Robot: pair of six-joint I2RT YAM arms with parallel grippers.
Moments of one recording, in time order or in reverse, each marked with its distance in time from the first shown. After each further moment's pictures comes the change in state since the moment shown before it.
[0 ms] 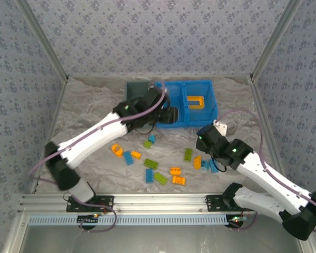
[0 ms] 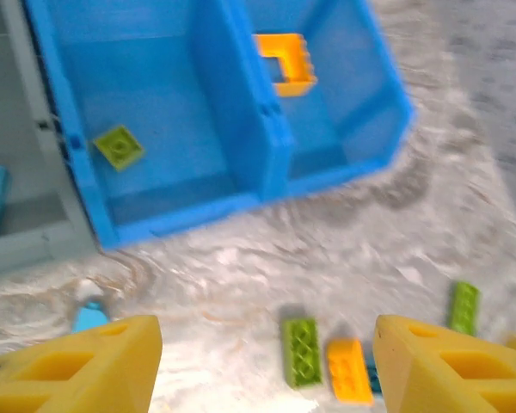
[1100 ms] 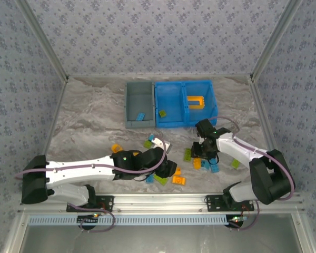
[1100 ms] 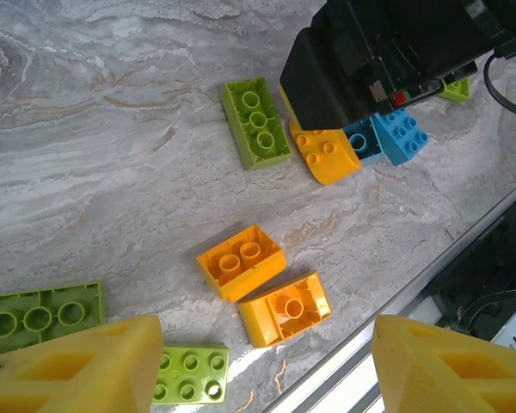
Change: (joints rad) left arm -0.372 -0.249 -0.600 0.290 -0.088 -0.102; right arm -0.286 0.430 -0.106 0.232 -0.533 -0.339
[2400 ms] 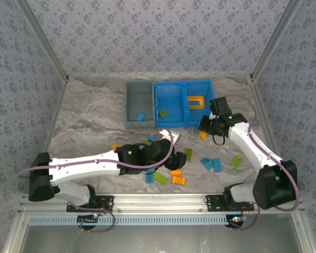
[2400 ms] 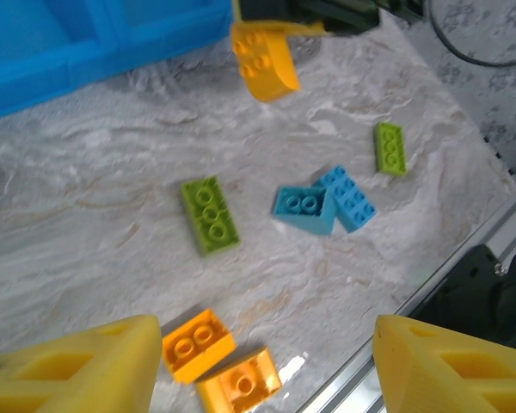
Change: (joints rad) left arm 0.002 0.098 0.209 0.011 -0.048 0.071; right arm -0.187 -0.037 0.303 0.005 0.053 0.022
